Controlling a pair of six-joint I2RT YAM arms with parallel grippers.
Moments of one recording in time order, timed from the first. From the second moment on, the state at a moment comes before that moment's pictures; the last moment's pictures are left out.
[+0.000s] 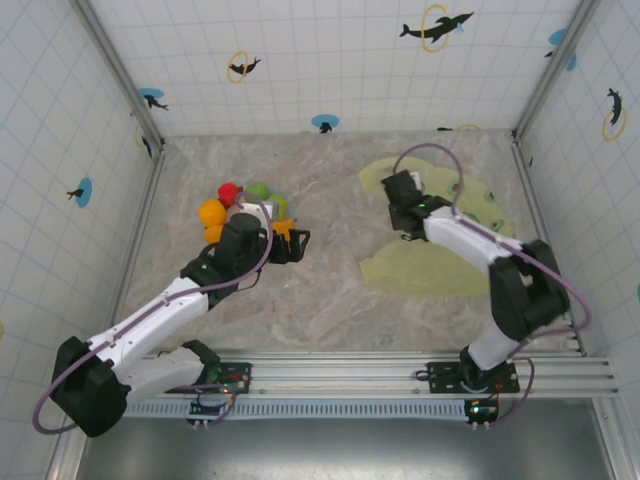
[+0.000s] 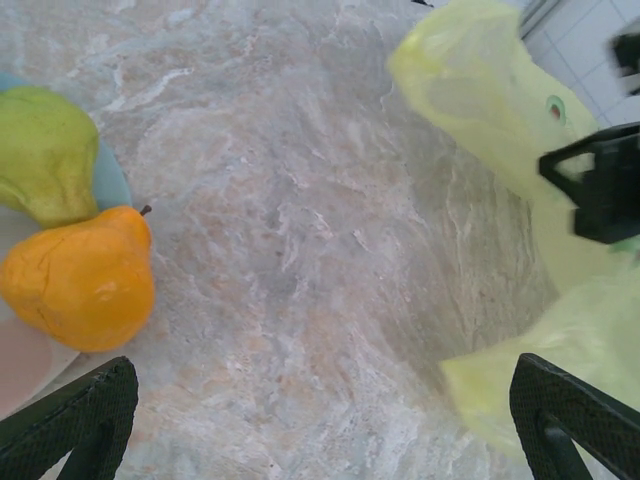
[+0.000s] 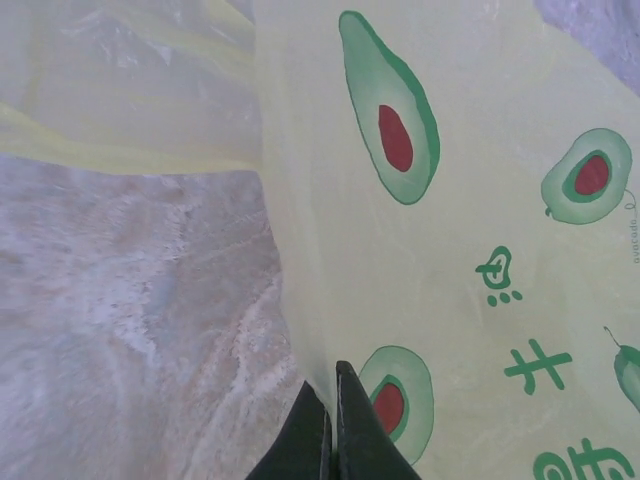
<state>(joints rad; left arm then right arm) -0.64 1.05 0.68 -0.18 0.05 -0.48 0.50 1.57 1.08 -0.47 0.44 0.17</state>
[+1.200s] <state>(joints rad) -0.72 1.69 1.05 0.18 0.12 -0.49 0.36 1.30 0.84 -0.29 -0.35 0.09</state>
